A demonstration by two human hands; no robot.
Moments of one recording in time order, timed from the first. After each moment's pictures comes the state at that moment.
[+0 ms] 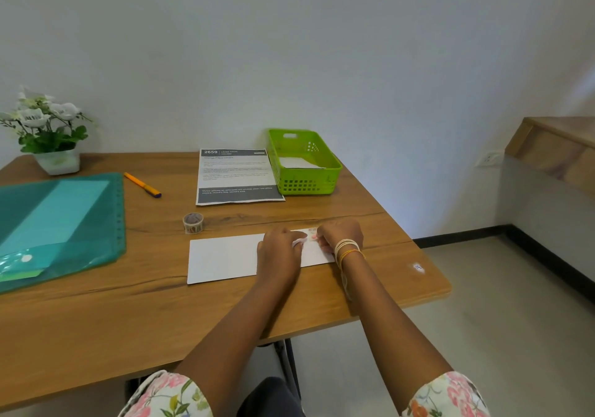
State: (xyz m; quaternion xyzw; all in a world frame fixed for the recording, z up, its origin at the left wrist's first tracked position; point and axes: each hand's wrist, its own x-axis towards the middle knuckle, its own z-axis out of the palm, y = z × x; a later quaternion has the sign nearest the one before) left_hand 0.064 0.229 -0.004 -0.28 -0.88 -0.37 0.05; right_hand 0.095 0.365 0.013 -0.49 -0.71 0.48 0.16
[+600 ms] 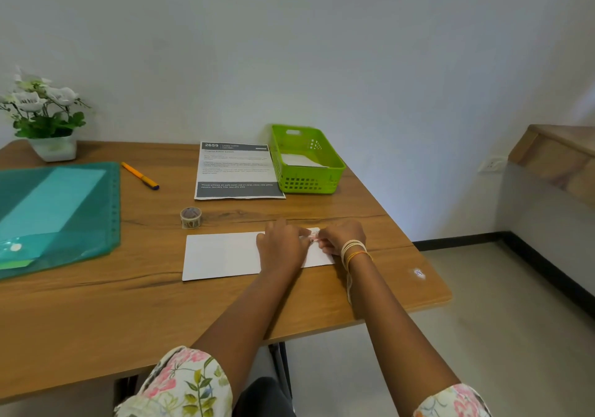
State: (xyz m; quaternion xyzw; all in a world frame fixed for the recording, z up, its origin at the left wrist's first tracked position) left_hand 0.056 0.246 0.009 -0.26 -0.93 -0.27 0.03; right_hand 0.102 0.362 0.034 -0.46 -0.70 0.53 0.11
